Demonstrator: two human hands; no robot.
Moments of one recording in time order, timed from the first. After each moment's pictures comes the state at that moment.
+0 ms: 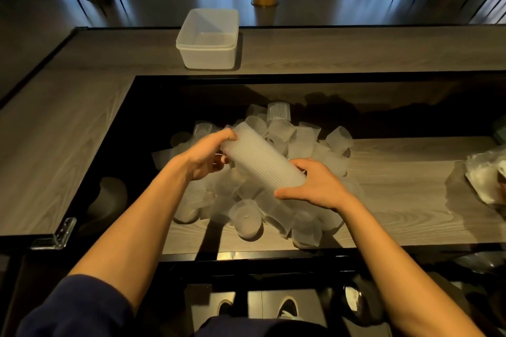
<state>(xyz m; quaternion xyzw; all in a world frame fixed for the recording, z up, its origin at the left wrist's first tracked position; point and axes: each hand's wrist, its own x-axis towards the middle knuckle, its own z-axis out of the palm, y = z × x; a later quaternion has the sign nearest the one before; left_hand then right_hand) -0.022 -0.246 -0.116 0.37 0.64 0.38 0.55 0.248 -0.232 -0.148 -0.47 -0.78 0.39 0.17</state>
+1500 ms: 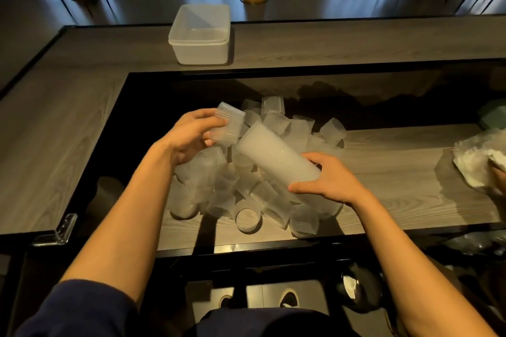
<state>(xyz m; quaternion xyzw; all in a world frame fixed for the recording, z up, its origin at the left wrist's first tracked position) -0.041 -0.252 -0.082 0.39 0.59 0.44 0.55 0.277 -0.248 -0.142 -0.50 -0.76 0.38 0.19</state>
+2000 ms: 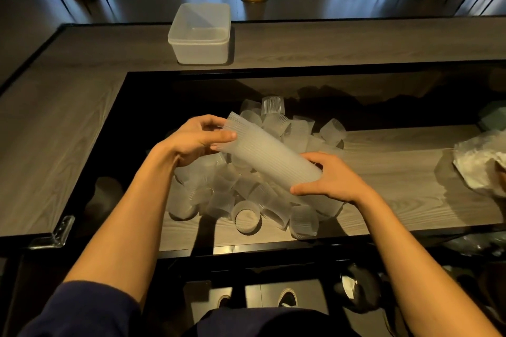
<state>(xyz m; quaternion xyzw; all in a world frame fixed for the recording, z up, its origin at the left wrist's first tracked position) -0.046 -0.247 -0.096 0.49 0.59 0.38 0.53 0.281 -0.239 -0.141 -0.48 -0.77 0.40 0.16</state>
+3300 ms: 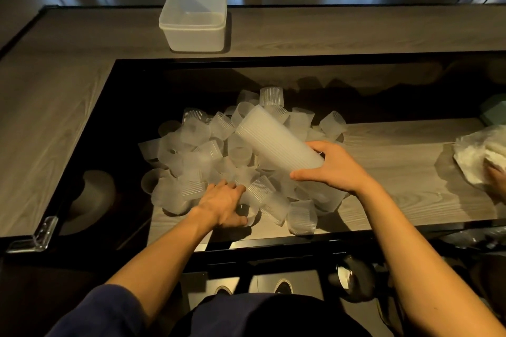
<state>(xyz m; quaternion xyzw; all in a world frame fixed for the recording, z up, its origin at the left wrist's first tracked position) 0.008 -0.288 -0.239 0.77 0.60 -0.14 0.17 0.285 -0.218 -0.151 -0.49 -0.77 0.37 0.18</state>
